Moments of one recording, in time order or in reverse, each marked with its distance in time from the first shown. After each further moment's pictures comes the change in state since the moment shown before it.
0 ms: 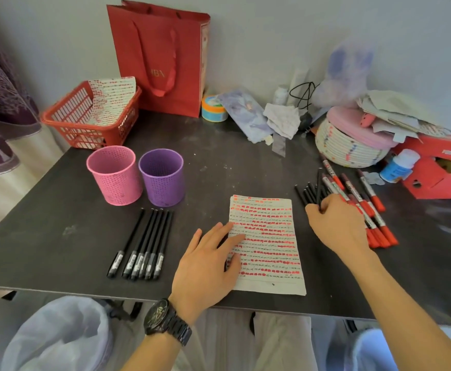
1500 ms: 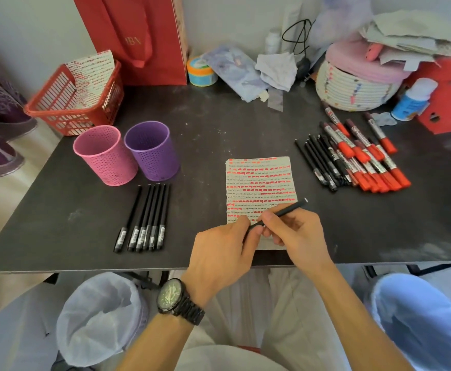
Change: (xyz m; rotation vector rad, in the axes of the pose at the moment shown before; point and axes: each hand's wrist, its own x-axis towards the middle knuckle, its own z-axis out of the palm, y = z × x) left_hand -0.022 0.043 -0.008 0.033 0.134 0.096; right_hand -0.132 -0.031 0.025 1.212 -0.352 -0.093
